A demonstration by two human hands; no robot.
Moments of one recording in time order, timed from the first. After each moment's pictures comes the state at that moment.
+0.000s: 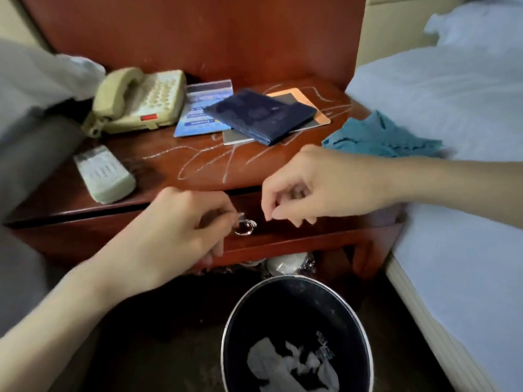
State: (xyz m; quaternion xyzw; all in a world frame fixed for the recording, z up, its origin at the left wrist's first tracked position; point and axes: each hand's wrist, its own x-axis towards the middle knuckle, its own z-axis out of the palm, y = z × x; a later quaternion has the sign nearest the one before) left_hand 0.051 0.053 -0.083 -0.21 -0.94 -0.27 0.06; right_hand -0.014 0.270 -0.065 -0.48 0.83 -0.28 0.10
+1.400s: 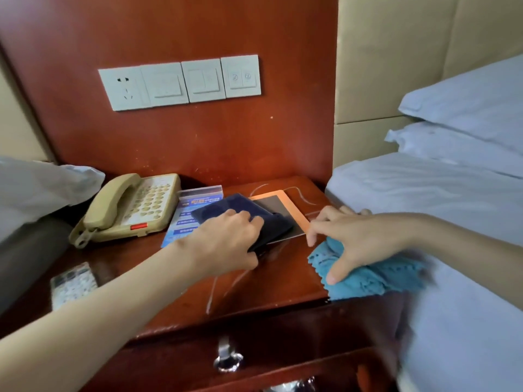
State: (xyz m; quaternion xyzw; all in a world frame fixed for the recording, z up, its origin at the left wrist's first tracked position) left_hand -0.104 0.107 -0.041 -0.25 -0.95 0.14 0.13; right_hand -0.094 0.339 -0.025 -0.26 0.96 -0.03 0.13
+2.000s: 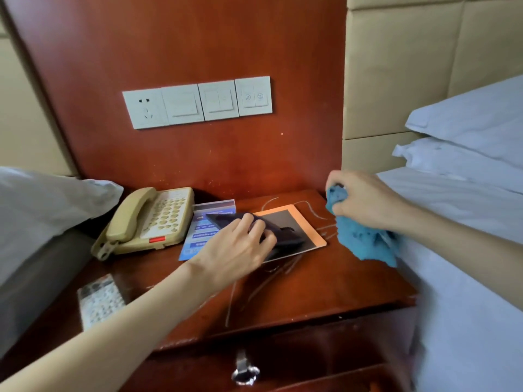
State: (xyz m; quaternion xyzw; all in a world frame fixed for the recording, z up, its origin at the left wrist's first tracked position) left_hand -0.101 0.088 -0.039 -0.37 -0.79 0.32 0.37; right_hand -0.119 0.328 0.009 -0.15 0.94 -0.22 -0.21
